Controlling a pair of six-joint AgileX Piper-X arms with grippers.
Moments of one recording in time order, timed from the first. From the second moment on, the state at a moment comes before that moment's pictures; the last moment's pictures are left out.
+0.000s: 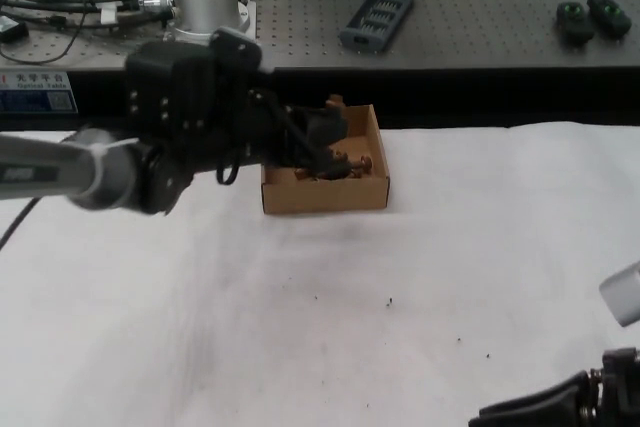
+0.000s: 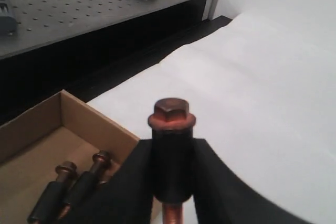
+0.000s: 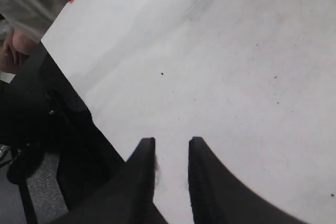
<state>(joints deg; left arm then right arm) -21.3 114.4 -69.6 -19.7 36.0 -2.2 37.3 43.8 -18.6 19.0 -35.1 17.8</state>
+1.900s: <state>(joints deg) -23.0 51.4 -23.0 -14.0 8.6 -8.5 28.4 50.7 -19.7 -14.4 -11.4 8.9</state>
